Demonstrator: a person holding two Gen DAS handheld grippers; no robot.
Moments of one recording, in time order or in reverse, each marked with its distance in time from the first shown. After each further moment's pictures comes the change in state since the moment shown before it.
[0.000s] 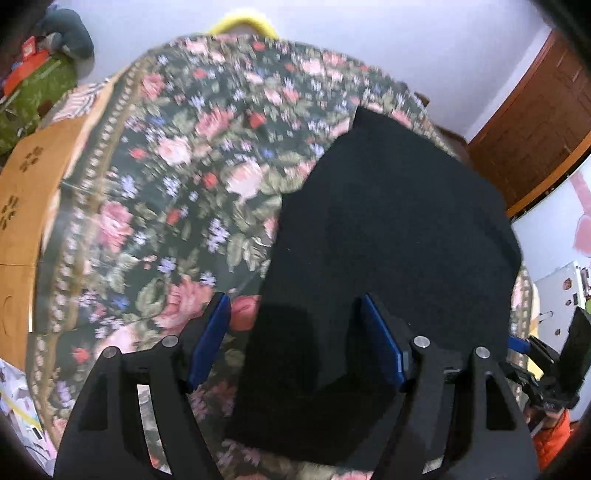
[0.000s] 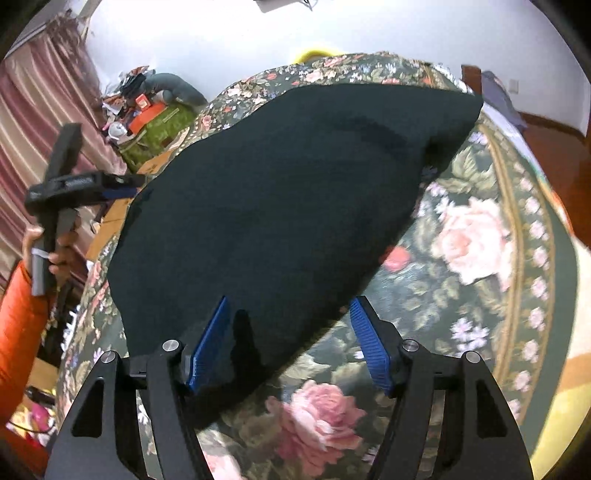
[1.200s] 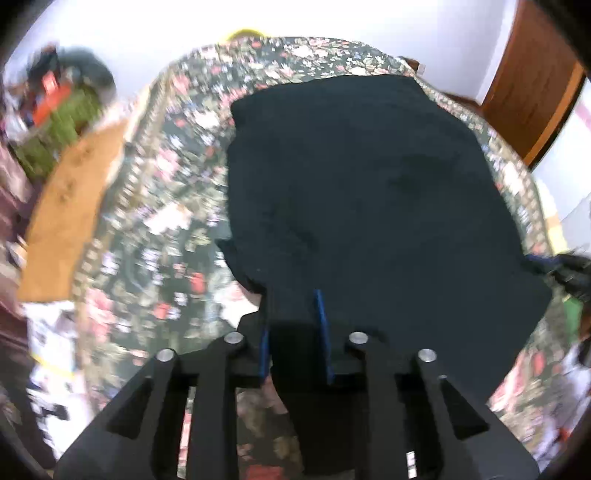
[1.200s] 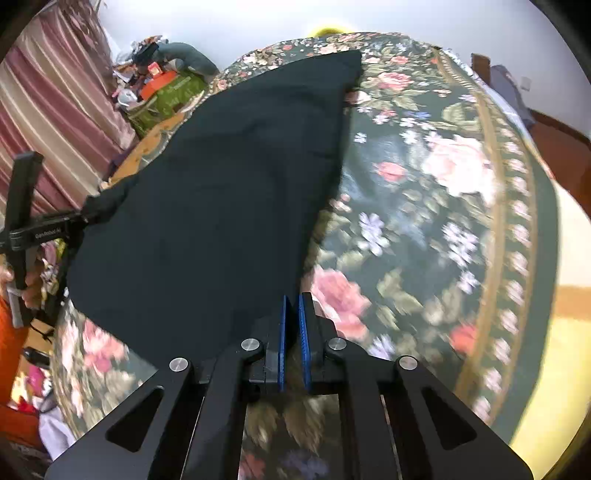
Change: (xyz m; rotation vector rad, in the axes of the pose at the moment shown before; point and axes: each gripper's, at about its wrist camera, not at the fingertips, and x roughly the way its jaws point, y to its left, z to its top) left arm -0.081 -0.047 -0.154 0.162 -0.027 0.245; right arm -0.038 -0.005 -0.043 -0.094 0.093 -0.031
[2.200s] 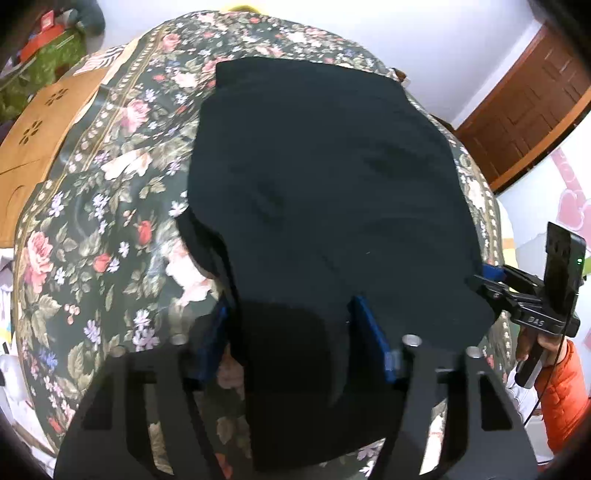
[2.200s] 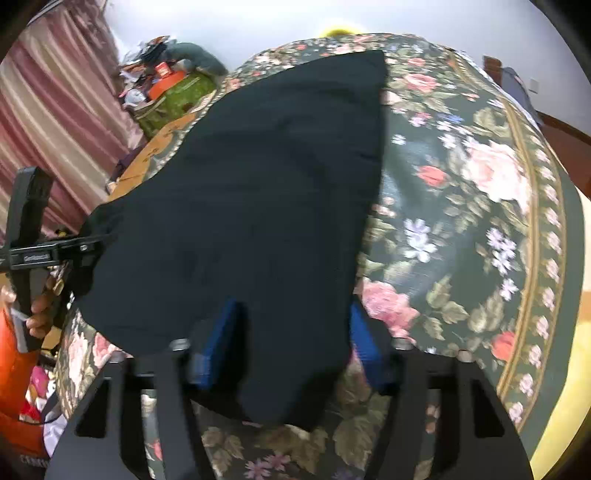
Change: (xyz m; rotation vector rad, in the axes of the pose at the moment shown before) left arm 0.009 0.004 -0.017 -0.185 0.045 -0.292; right arm 0.030 0.022 0.011 -0.015 -0.001 0.066
